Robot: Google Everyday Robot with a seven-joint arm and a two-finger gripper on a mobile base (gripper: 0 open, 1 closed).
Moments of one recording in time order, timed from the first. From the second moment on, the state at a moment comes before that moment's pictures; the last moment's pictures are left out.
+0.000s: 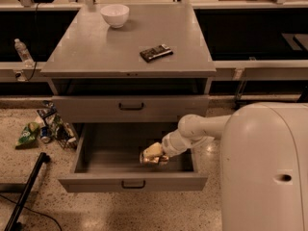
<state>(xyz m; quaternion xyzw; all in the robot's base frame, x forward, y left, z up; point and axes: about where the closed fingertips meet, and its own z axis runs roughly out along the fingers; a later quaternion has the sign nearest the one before) 0.619 -0.026 0.457 -0.12 0.95 0.24 0.13</state>
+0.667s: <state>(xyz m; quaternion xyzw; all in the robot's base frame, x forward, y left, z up) 0.612 -0.035 0.460 -0.09 0.95 0.25 0.13</state>
